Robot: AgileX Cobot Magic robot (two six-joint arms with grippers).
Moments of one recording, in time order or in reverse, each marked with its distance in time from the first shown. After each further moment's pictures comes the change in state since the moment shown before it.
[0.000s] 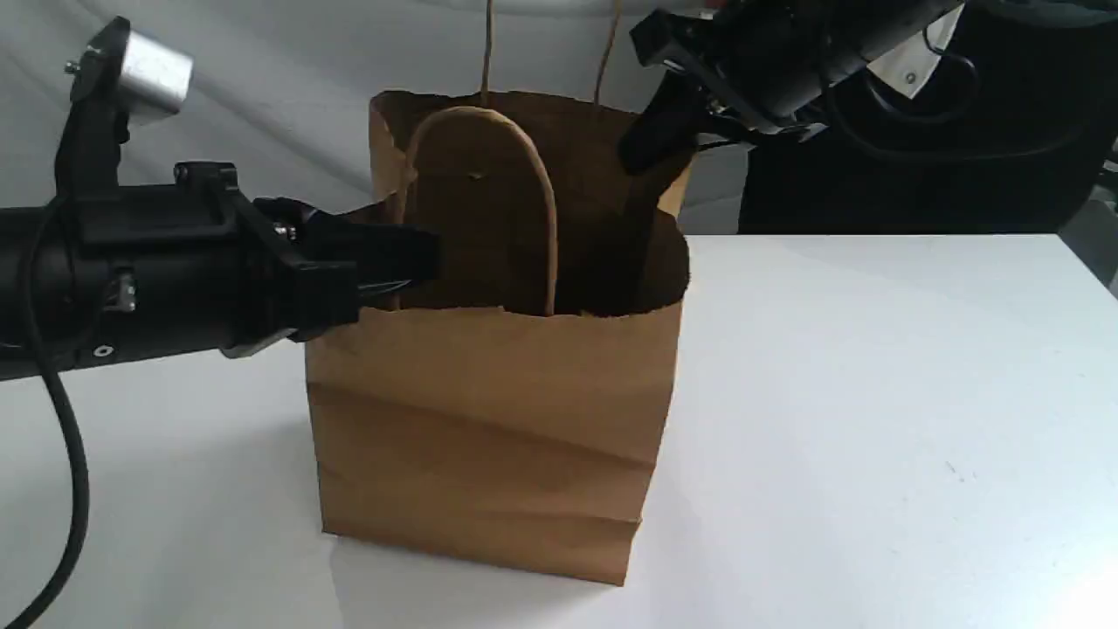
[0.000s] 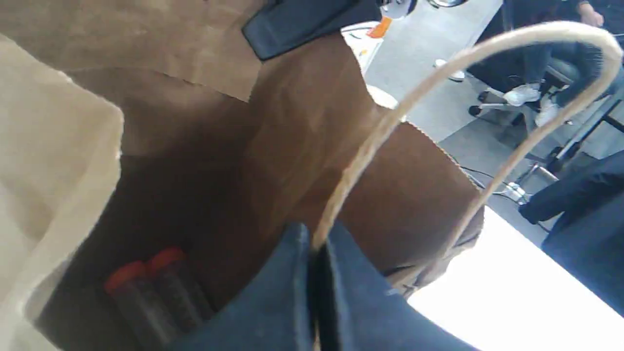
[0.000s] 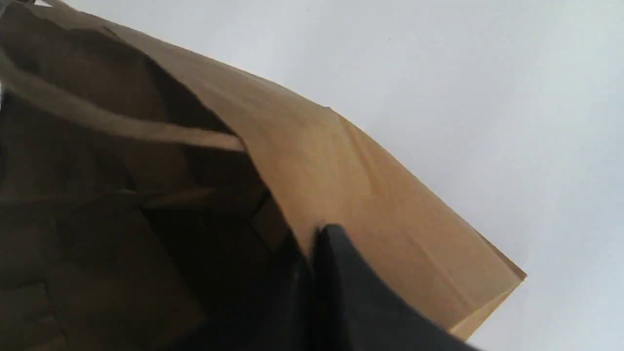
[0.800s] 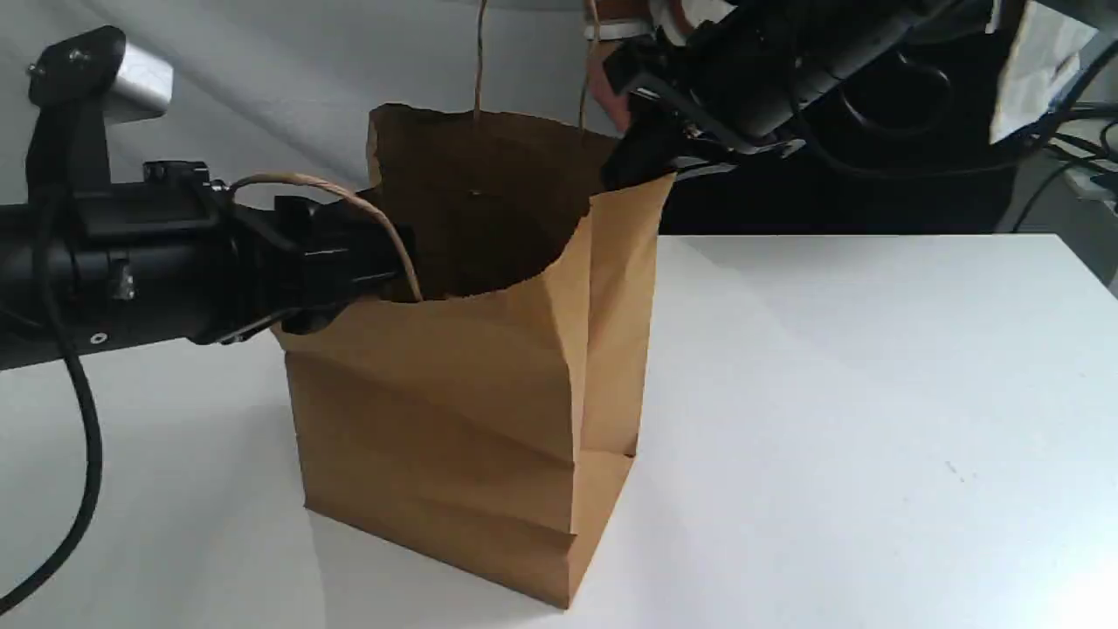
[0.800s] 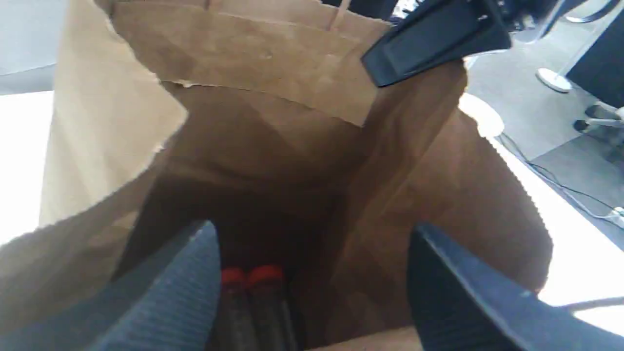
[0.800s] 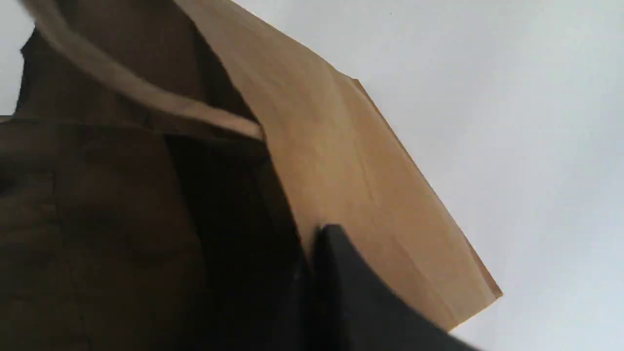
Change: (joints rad) left arm 0.000 0.000 0.000 -0.002 -0.183 0.000; right arm 0.022 0.014 0.000 -0.033 -0.002 0.012
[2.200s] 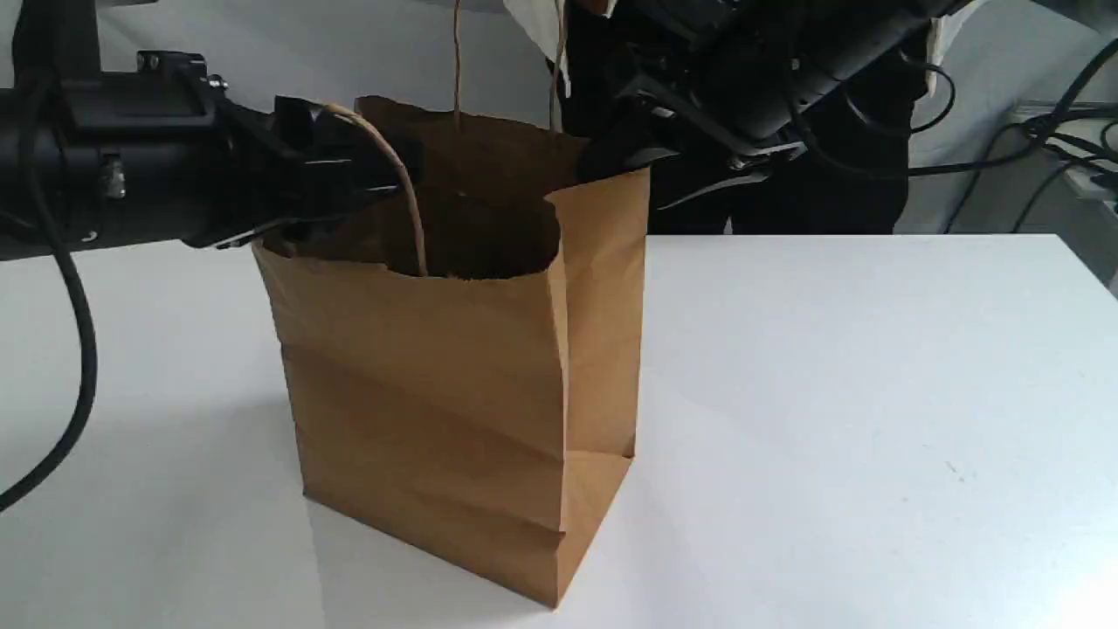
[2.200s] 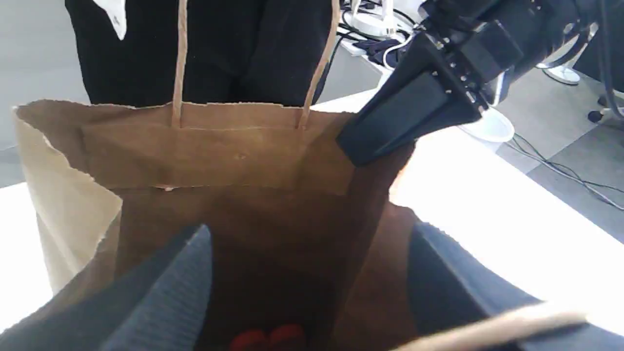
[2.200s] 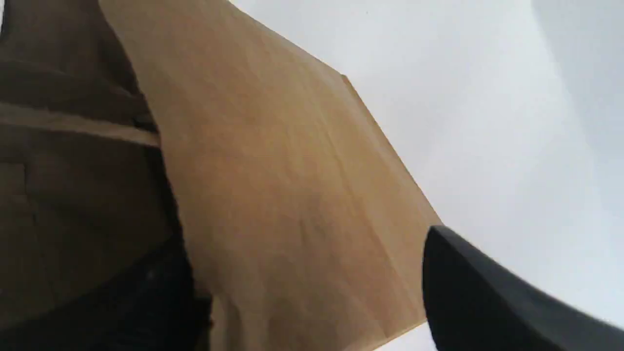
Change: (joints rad) left arm 0.000 -0.002 -0.144 0.207 -0.006 -0.130; right arm 0.002 0.000 -0.002 -0.040 -0.016 0.049
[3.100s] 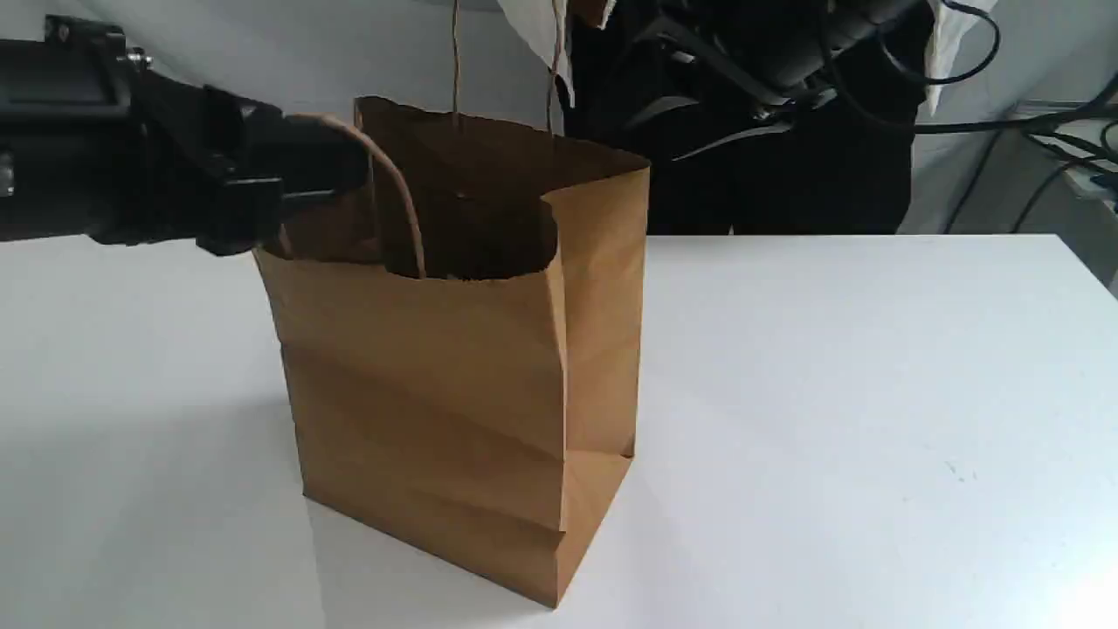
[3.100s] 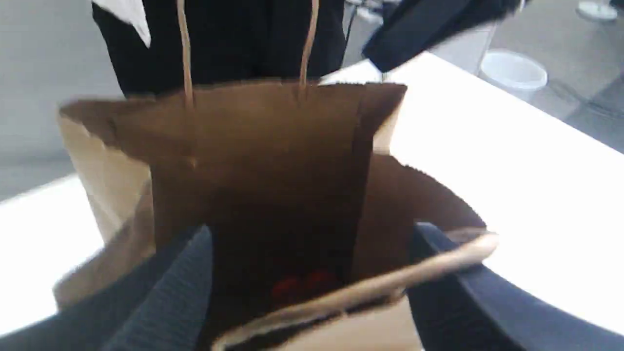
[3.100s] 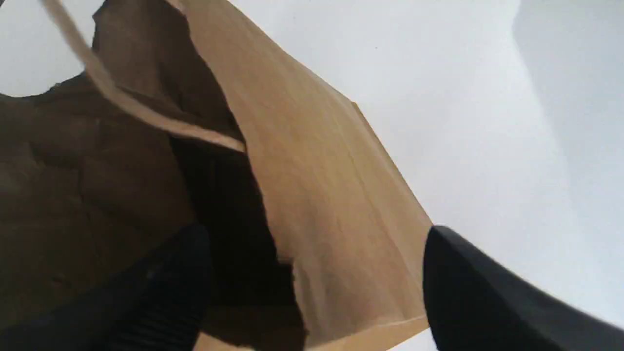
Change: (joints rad) left arm 0.000 -0.141 0.000 0.448 0.029 -0.319; right arm 0.000 -0.090 0.000 -0.025 0.005 0.002
